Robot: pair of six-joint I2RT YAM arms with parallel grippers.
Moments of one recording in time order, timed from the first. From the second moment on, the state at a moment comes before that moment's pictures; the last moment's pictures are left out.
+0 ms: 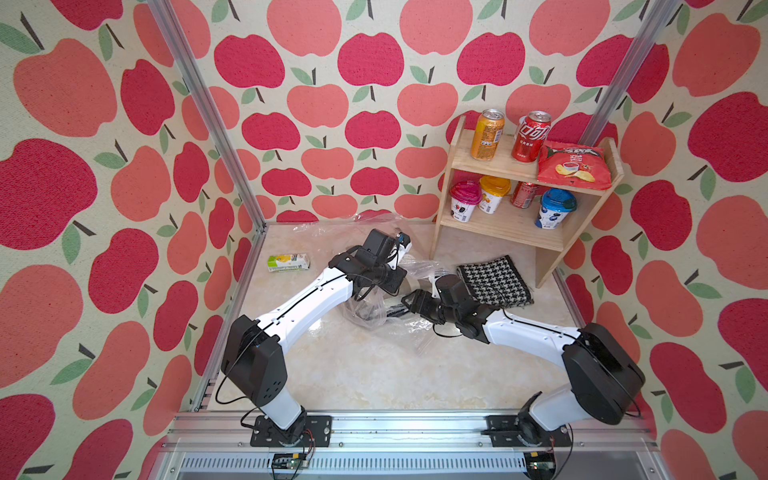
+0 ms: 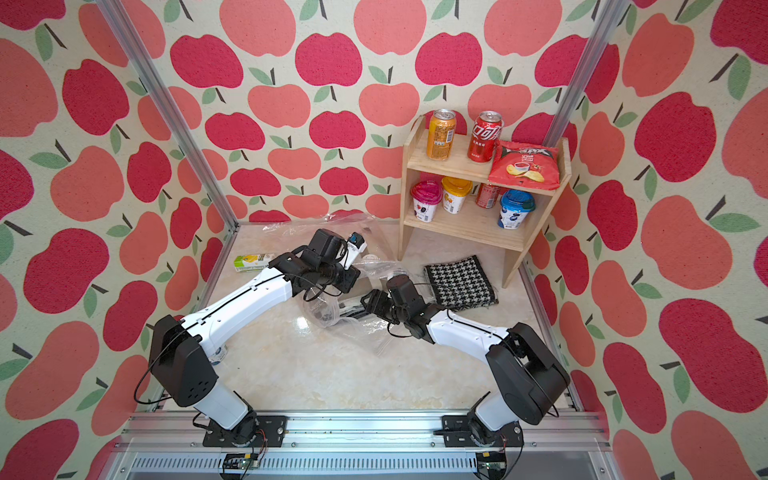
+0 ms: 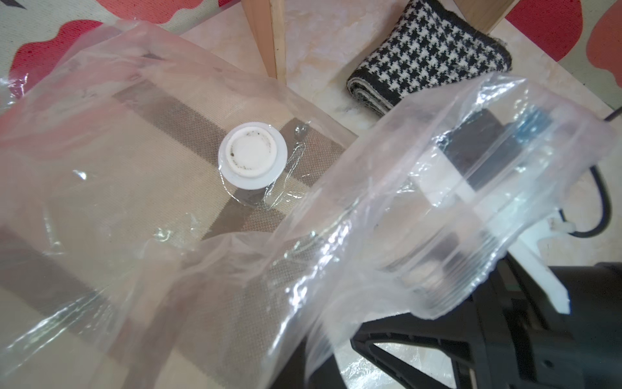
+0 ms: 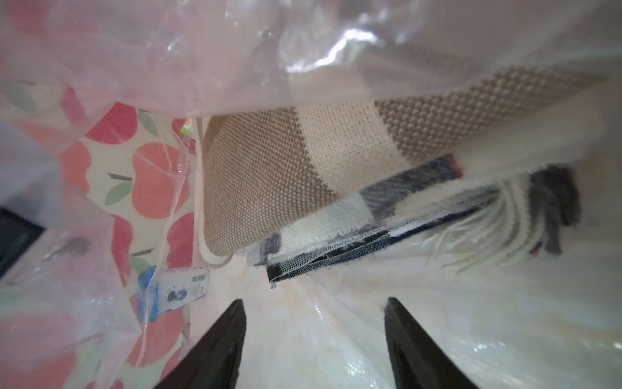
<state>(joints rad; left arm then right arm) -0.65 1.62 1.44 -0.64 0.11 0.01 0.79 1.52 0.81 0.10 -0.17 1.00</state>
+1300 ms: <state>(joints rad) -0.59 1.49 1.20 -0.45 0.15 -0.12 0.78 1.71 0.87 0.42 -0.13 1.10</state>
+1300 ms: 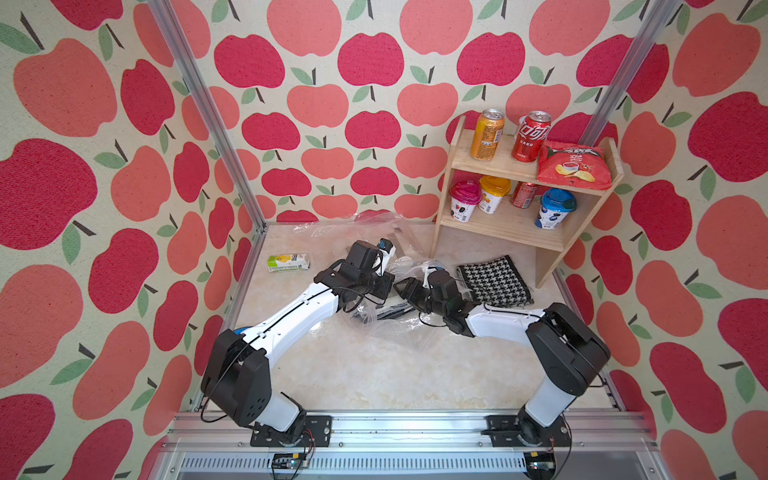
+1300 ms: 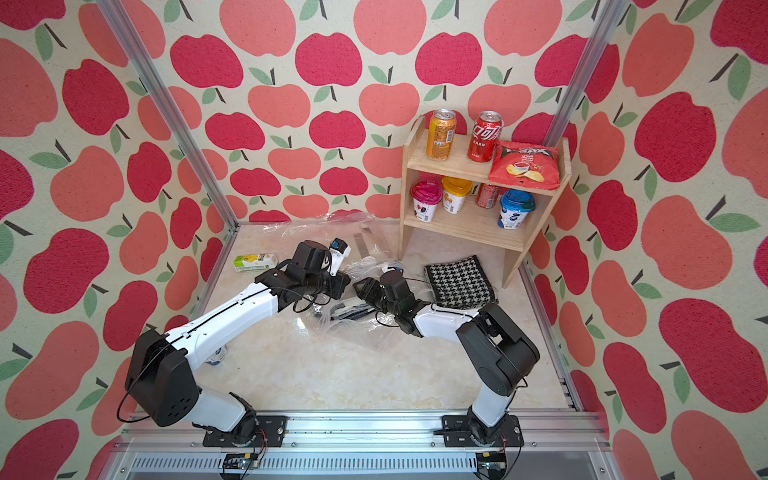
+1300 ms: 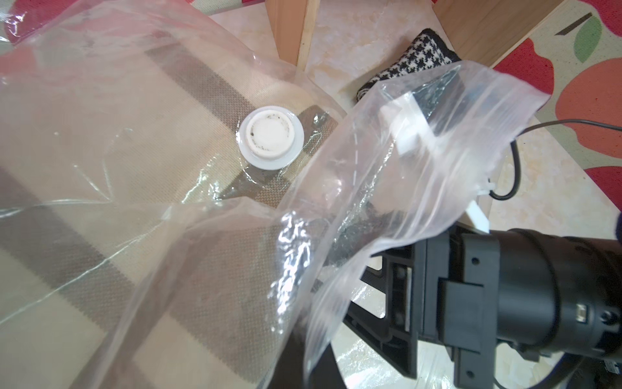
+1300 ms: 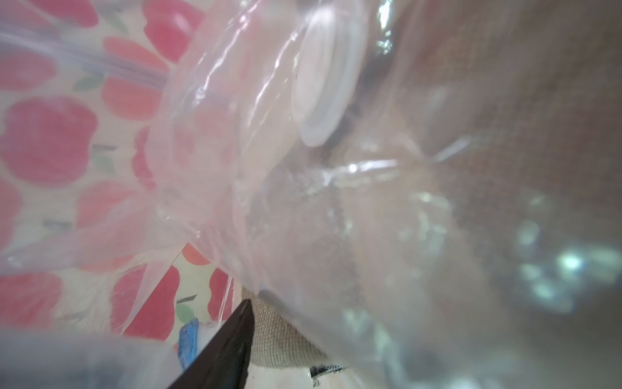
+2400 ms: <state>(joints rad) -0.58 1.50 1.24 -0.46 0.14 -0.12 0.80 1.80 0.97 0.41 -0.12 1.21</state>
